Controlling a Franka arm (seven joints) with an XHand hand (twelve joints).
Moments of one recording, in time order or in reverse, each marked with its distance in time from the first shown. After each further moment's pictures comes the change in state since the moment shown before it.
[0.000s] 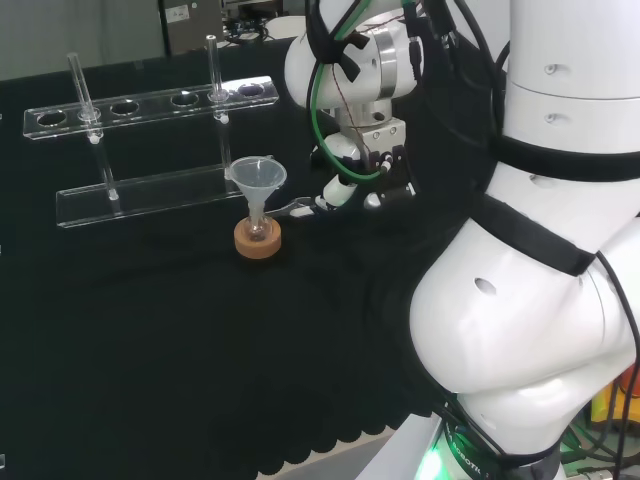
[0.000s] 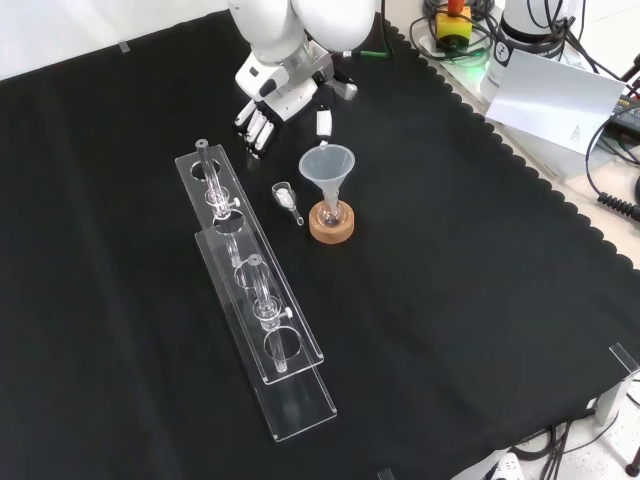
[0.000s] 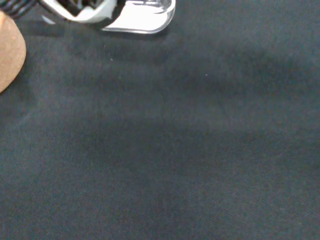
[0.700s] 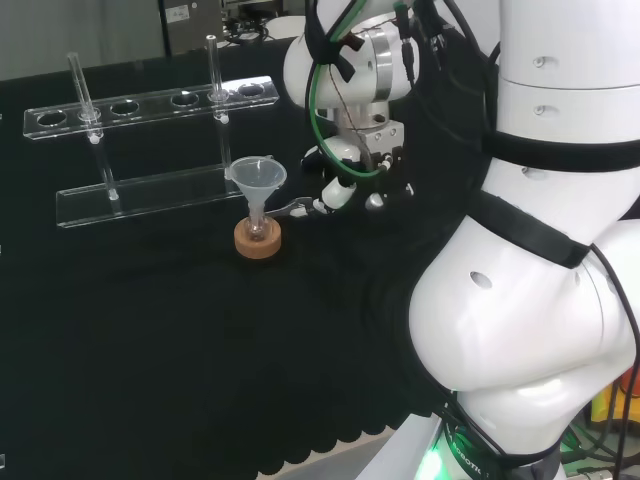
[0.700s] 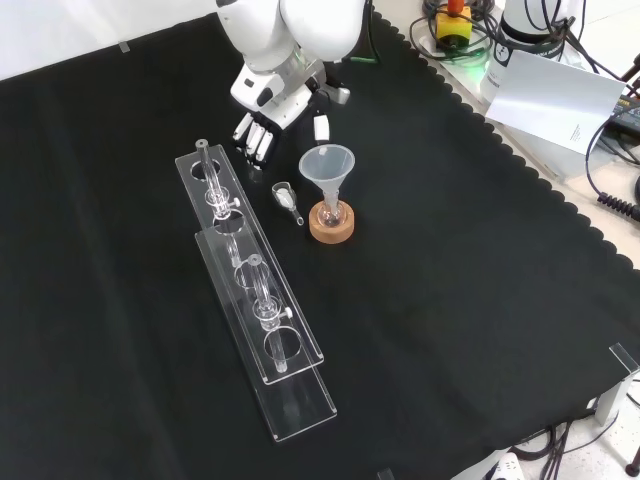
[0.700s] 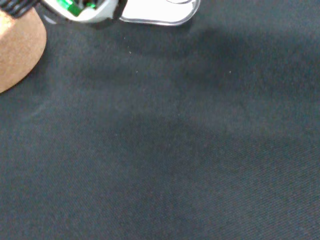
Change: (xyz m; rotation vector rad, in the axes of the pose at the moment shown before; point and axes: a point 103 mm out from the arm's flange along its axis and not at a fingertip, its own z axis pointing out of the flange) arm -0.001 0.014 0.008 0.013 0.029 -0.118
